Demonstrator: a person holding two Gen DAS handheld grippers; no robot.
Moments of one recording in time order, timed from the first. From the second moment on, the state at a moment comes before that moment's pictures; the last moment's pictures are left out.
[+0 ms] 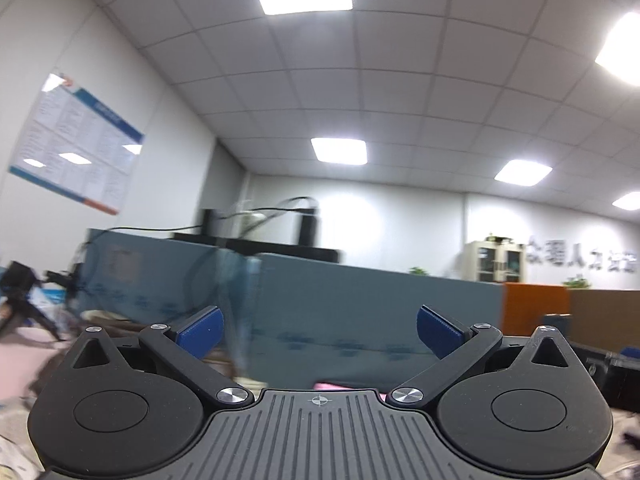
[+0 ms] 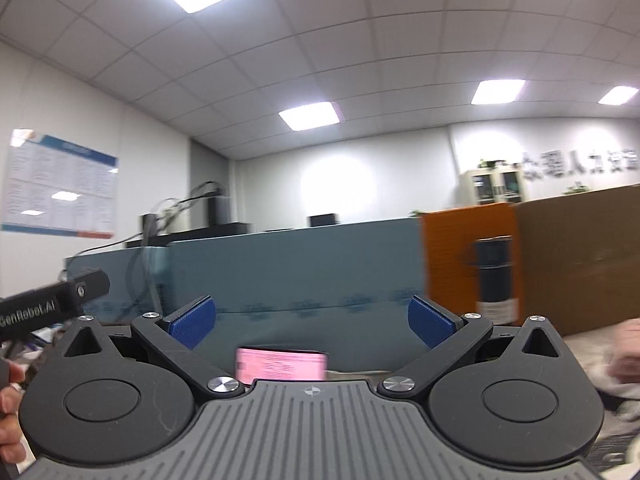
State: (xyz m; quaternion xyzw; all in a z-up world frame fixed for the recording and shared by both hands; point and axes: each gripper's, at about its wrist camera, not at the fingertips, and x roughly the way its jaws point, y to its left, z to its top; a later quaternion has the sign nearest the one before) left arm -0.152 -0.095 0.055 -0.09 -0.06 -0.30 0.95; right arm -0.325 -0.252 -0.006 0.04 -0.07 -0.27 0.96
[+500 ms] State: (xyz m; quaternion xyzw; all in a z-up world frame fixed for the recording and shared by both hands) left arm -0.182 -0.249 0.085 -0.08 -0.04 -0.49 0.87; right arm -0.445 -0.382 -0.022 0.07 0.00 -0.45 0.89
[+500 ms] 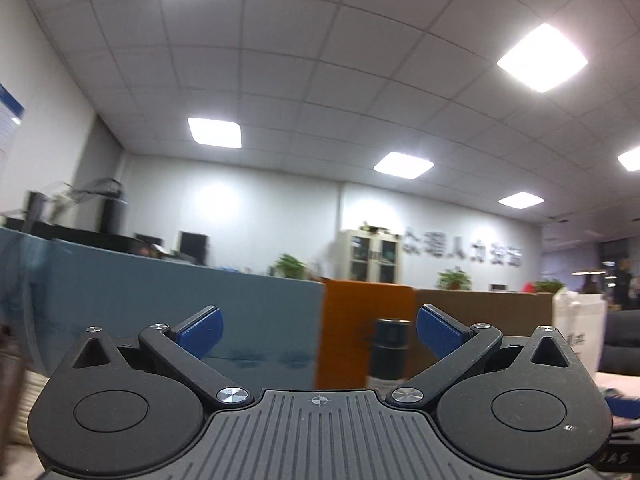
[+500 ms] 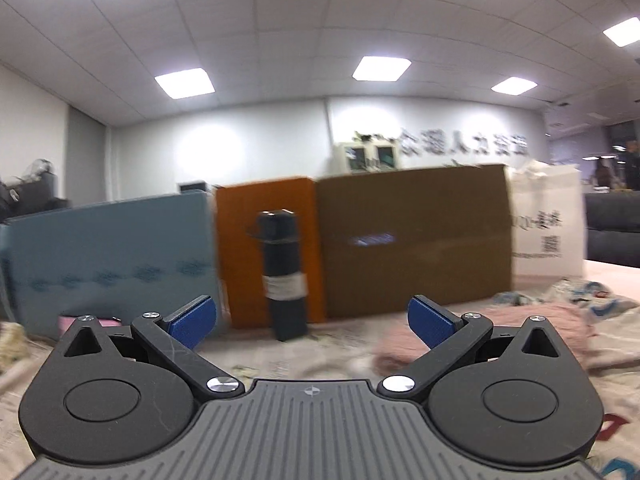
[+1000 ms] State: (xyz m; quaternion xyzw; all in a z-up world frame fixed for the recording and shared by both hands) left arm -0.165 -0.389 0.085 -0.17 0.11 -0.61 0.77; right arm -0.441 -0.504 -0.051 0.13 0.12 -0.51 0.84
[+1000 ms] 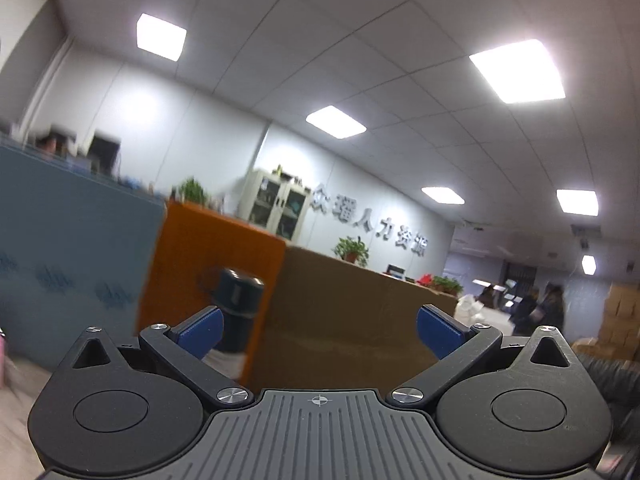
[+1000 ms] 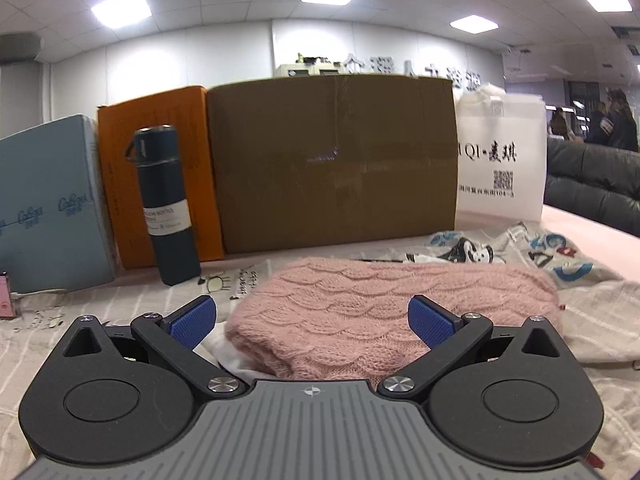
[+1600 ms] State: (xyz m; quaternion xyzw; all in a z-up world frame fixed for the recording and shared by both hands) left arm -0.088 -0.473 -0.013 -0.24 0.30 -0.63 0.67; right arm -0.434 -0.535 -0.066 0.08 0.17 -0.55 0.82
